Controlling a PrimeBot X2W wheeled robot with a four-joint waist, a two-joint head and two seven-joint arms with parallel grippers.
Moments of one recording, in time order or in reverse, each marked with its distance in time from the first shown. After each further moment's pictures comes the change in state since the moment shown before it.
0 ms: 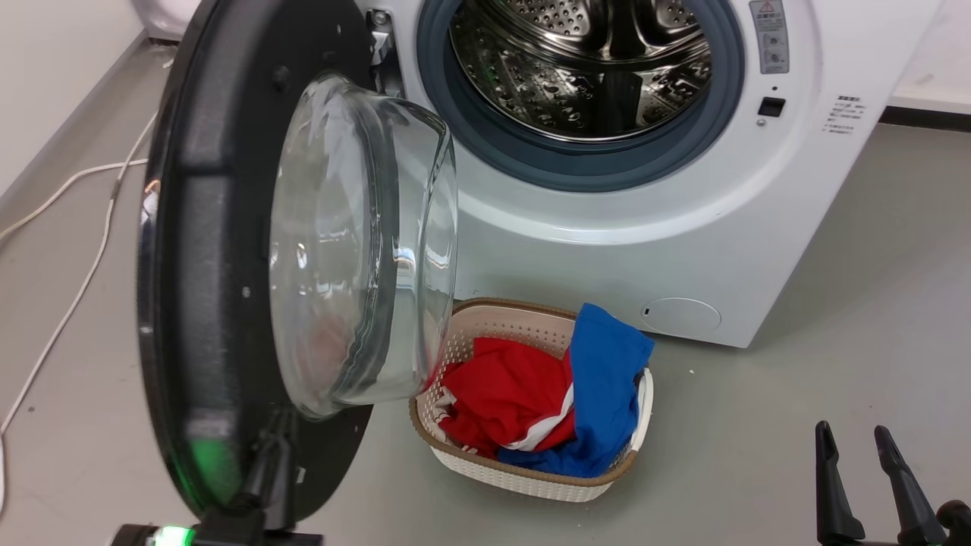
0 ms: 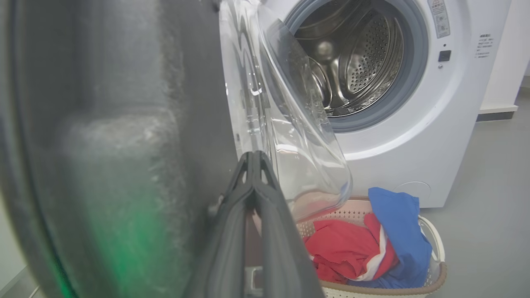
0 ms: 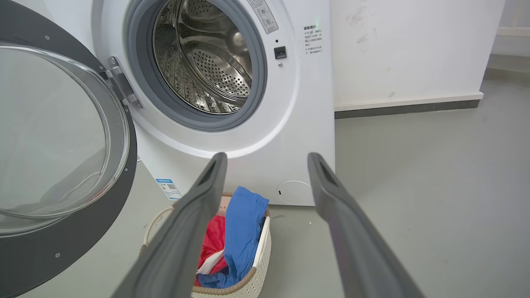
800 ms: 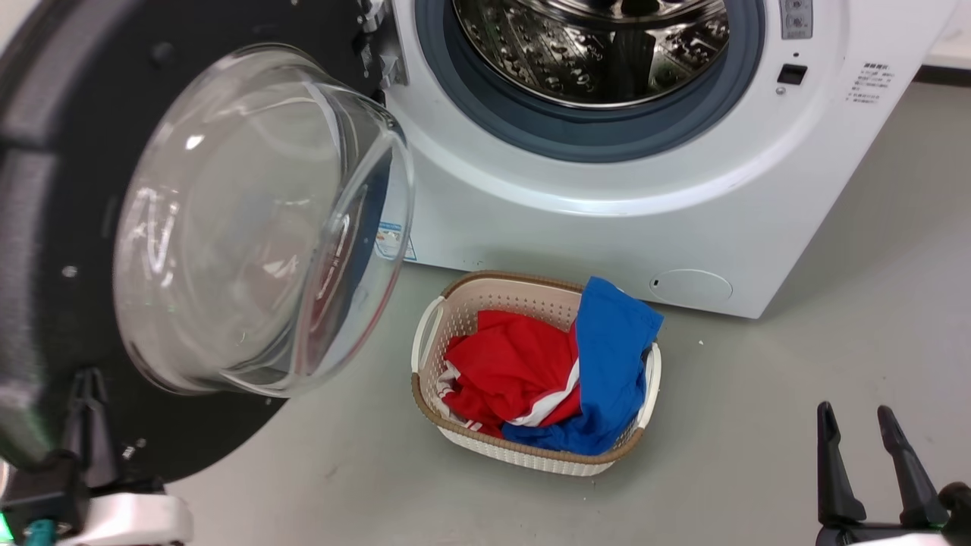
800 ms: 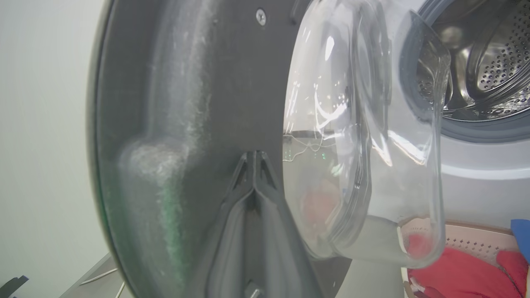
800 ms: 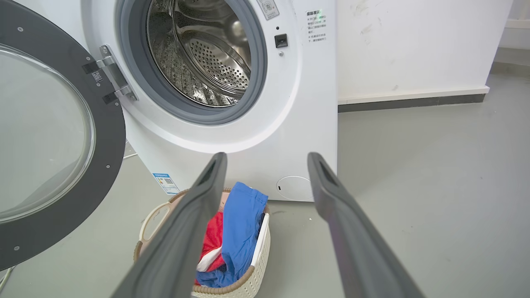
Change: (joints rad) left arm -0.070 0.056 0.306 0.072 -0.063 0.019 0.000; right arm -0.029 0.000 -0.003 -0.006 -0.017 0.000 0.000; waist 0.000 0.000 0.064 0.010
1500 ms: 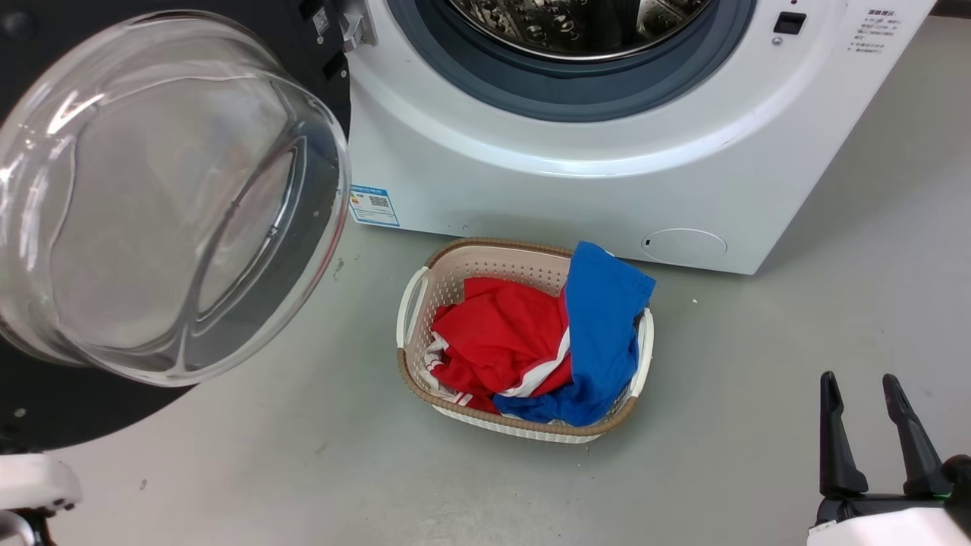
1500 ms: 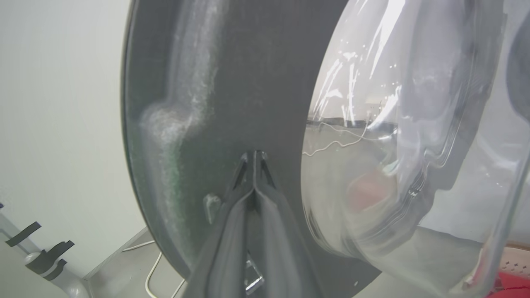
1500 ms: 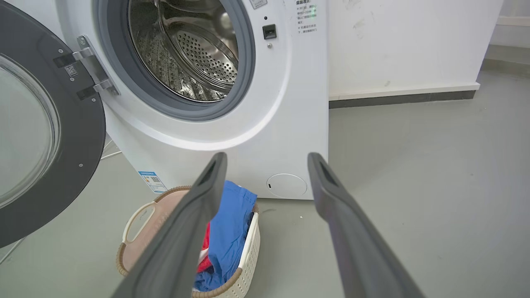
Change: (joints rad) left arm -0.148 0.028 0.248 0.195 -0.039 -0.070 0.000; right arm -0.059 0.000 -0.007 -0.007 -0.028 0.000 0.000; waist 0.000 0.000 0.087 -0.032
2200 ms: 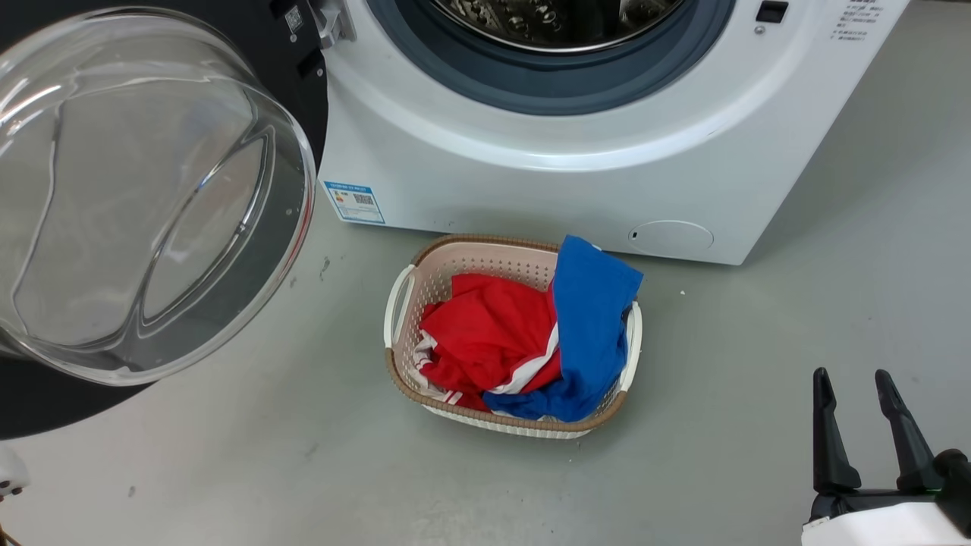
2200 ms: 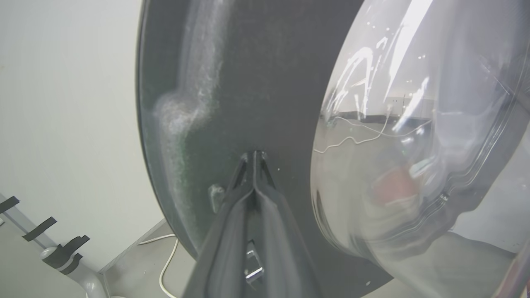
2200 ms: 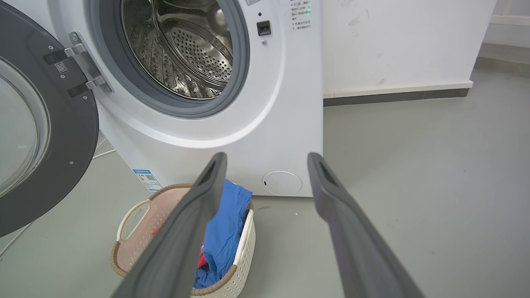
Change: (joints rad) left arm -0.117 0.056 0.104 0.176 0.025 -0.056 0.000; right arm -0.016 0.000 0.011 0.011 -0.013 0.000 0.000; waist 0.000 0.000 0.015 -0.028
